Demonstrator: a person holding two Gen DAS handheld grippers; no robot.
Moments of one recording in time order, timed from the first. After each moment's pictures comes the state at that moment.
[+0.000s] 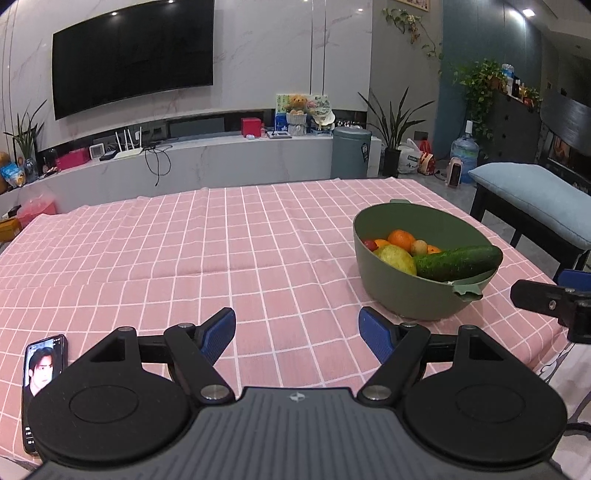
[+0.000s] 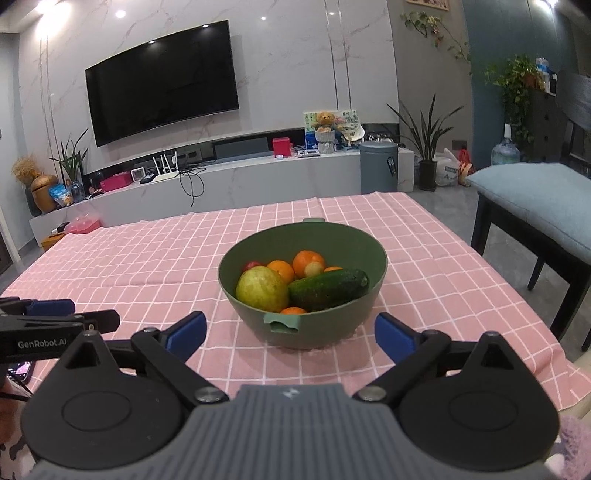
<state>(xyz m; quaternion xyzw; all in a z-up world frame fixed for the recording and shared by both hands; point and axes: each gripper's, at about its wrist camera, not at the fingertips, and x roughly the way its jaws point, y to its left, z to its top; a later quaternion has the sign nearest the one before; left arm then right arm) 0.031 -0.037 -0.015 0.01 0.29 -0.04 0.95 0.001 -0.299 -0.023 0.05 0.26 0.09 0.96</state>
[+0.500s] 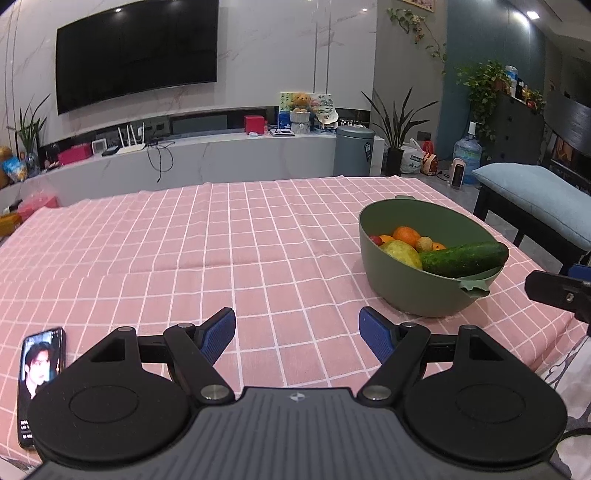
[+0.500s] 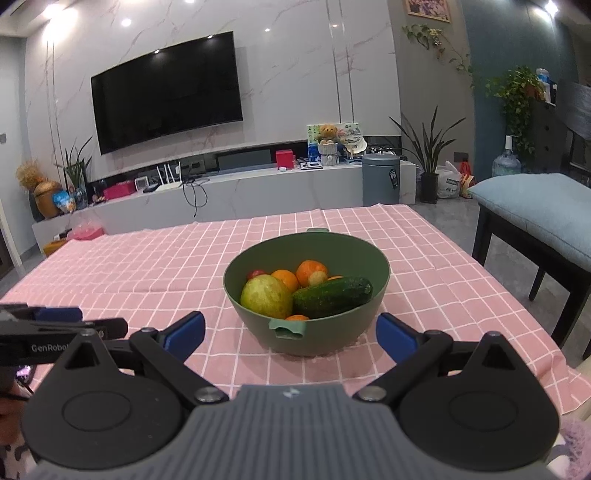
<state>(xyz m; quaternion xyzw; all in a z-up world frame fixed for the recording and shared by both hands) 0.034 -0.032 -0.022 0.00 0.30 -0.04 0.95 -0.008 -0.301 -0.022 0.05 0.24 0.09 0.97</state>
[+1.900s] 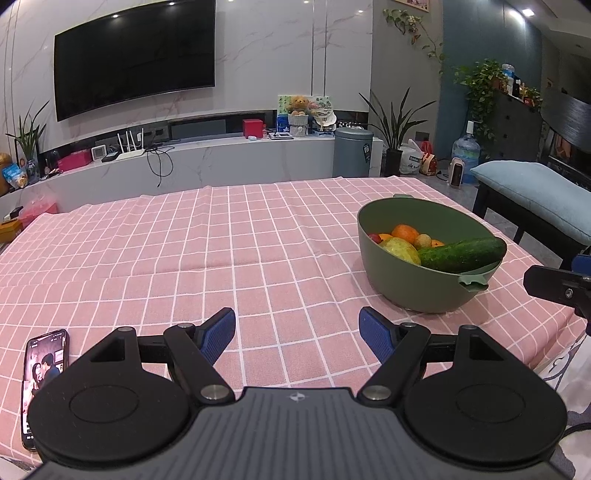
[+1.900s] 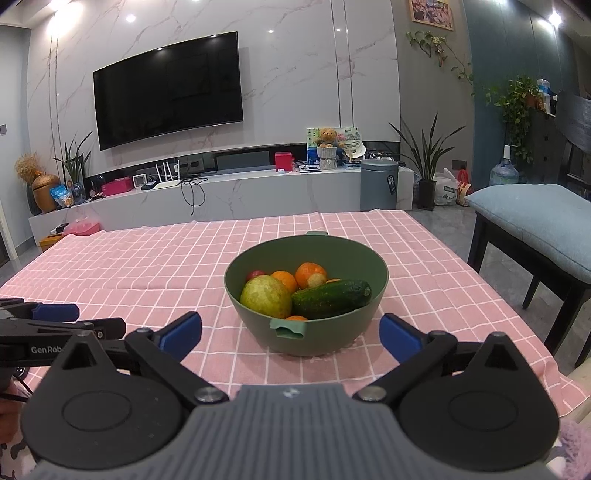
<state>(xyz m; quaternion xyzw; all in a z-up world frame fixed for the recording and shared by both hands) 0.031 -0.031 -0.020 0.01 0.29 -0.04 0.96 -0.013 -0.293 -0.021 0.03 0.23 0.08 0.97</state>
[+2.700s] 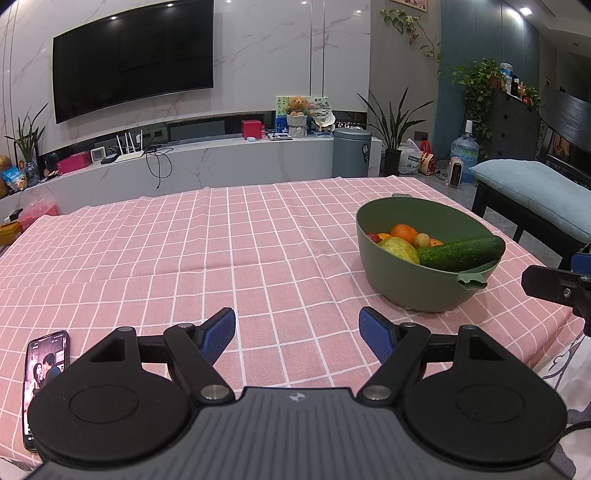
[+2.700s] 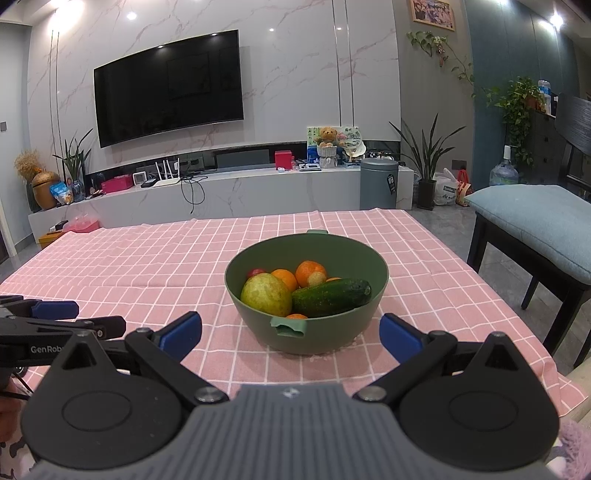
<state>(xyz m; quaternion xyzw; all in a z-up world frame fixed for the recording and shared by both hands) 0.031 -0.031 -0.020 0.02 0.29 -0.04 0.96 -0.014 -0.292 -0.022 0.03 0.24 0.08 0.97</state>
